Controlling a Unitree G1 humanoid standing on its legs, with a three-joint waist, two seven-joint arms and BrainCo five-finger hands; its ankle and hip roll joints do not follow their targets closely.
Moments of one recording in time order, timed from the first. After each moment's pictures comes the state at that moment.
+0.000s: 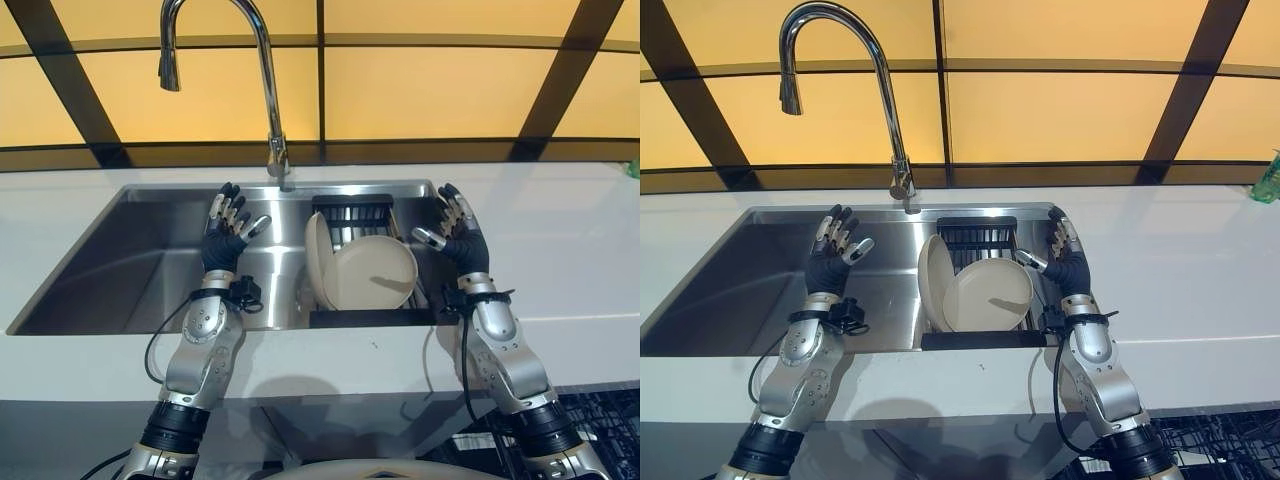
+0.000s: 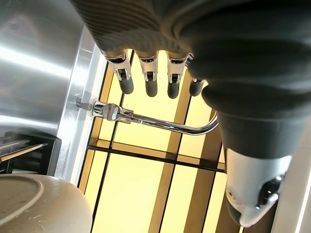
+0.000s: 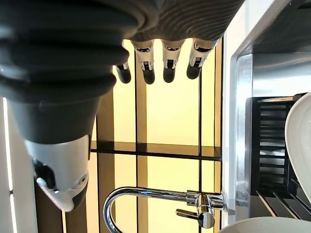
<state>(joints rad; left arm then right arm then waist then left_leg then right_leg) -0.12 0.30 -0.13 -0.09 -0.49 -0.11 0.25 -0.10 -0.37 0.17 -0.13 0.34 -0.09 -0.22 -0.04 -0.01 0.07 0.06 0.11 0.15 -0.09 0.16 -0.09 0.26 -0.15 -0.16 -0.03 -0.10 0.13</state>
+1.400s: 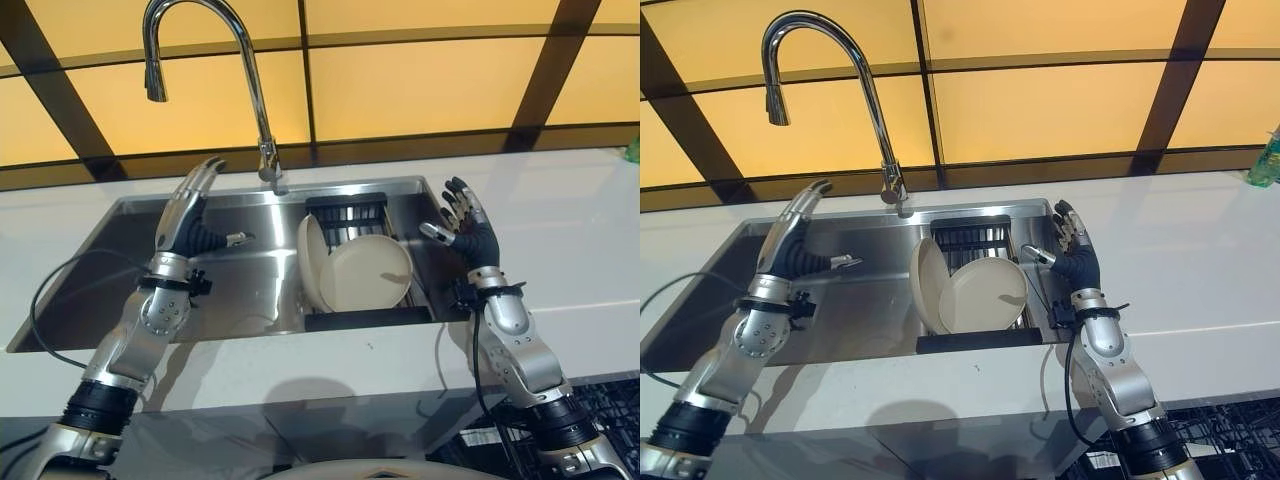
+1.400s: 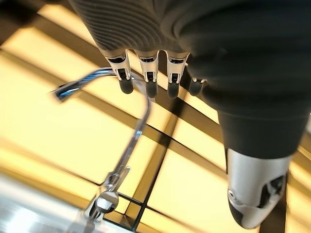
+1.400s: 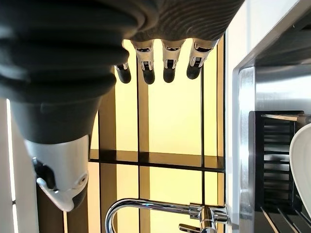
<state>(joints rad) -0.20 0.75 -0.15 0.03 0.48 -0.25 0.34 -0.12 -0.47 0.16 -0.13 0.41 -0.09 -0.20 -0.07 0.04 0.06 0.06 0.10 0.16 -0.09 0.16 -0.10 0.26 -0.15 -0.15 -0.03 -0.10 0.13</state>
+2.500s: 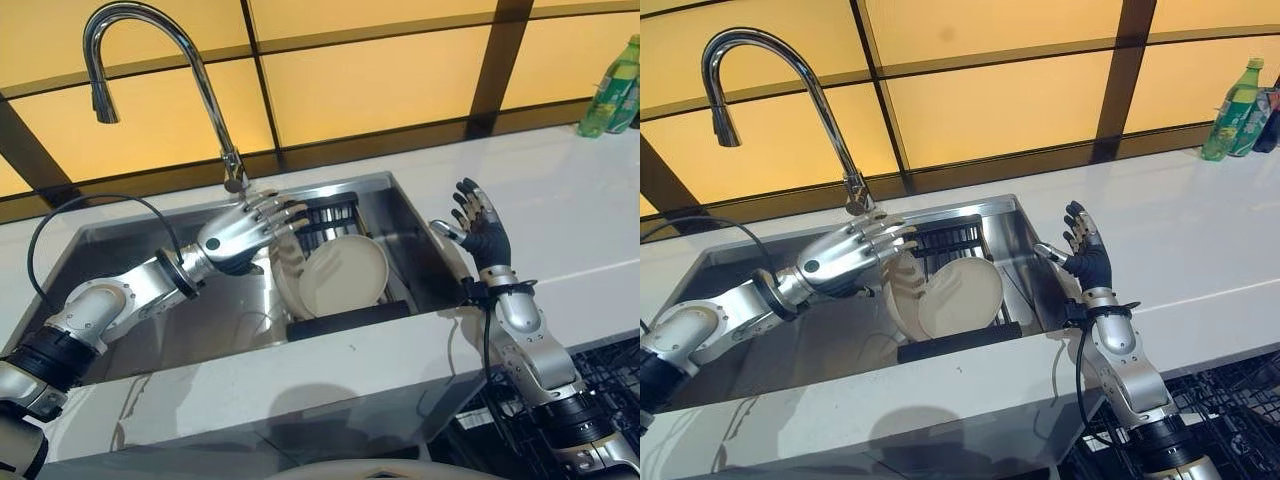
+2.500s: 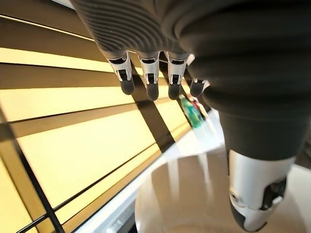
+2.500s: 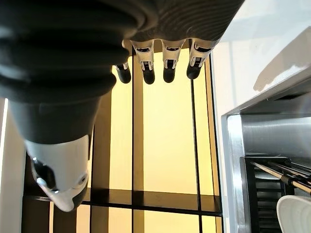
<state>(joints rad) -0.43 1.06 -0.51 0.07 0.97 -0.46 0.45 -0.12 -0.53 0.16 -0.11 0.47 -0.09 -0.24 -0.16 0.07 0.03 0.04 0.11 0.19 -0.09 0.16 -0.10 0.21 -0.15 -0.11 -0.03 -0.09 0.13</state>
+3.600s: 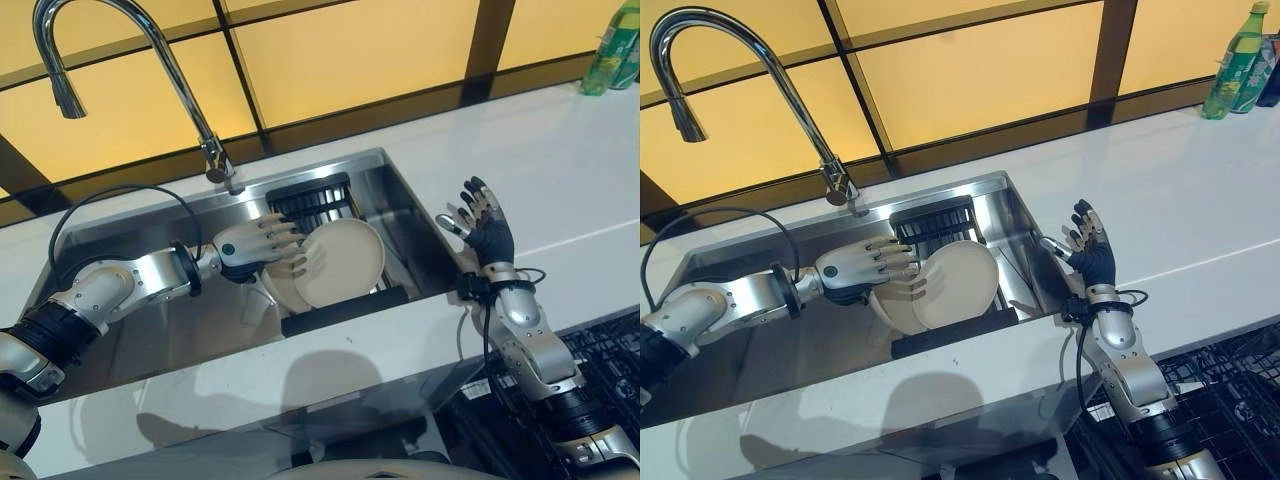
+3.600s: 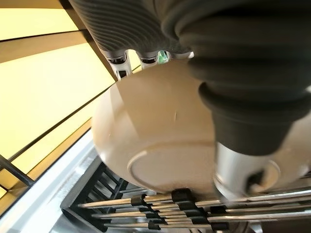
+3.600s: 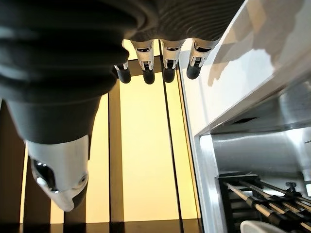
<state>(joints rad) -0.59 1.11 -0.69 0.12 1.00 -0.51 0.22 -0.15 -0.54 0.17 -0.07 0.49 -0.09 -0.30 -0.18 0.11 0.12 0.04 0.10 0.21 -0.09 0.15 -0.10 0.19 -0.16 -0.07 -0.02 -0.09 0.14</state>
